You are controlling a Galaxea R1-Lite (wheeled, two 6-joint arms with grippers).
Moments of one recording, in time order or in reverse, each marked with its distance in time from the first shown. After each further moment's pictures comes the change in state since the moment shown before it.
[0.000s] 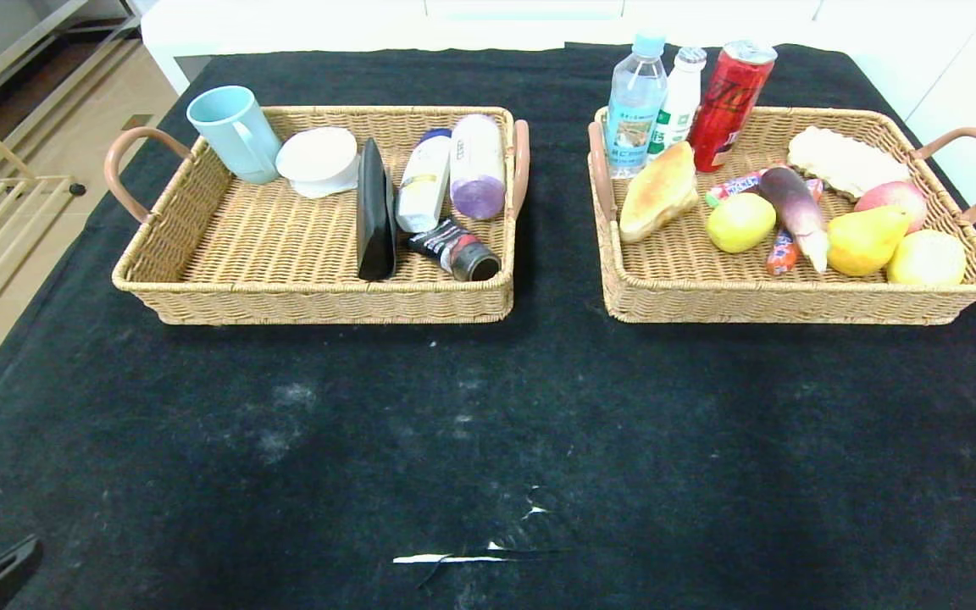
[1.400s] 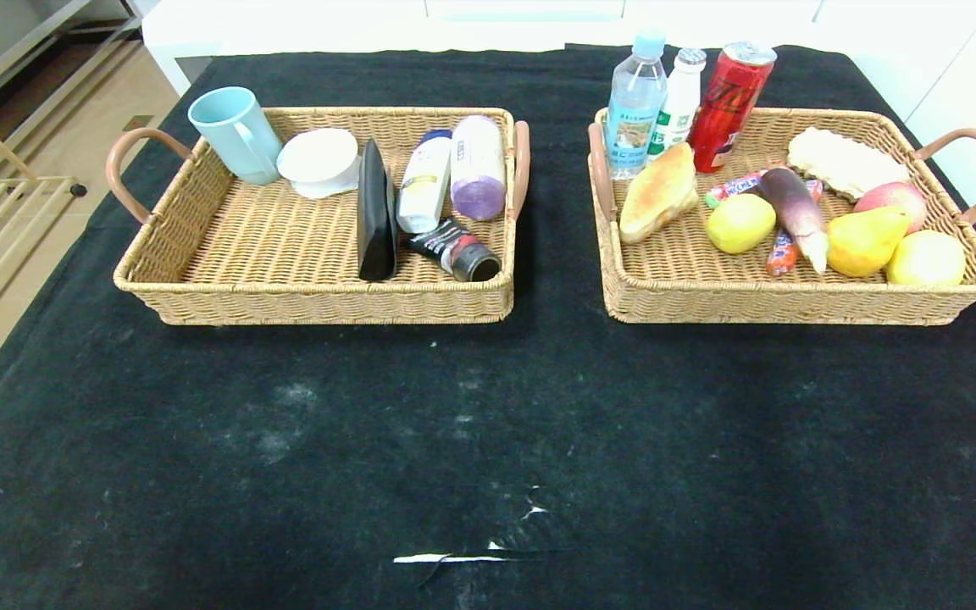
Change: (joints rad) left arm 0.270 -0.508 0.206 0.119 -0.207 -0.016; right arm -0.107 -0.420 0.333 0.001 -0.029 -0.037
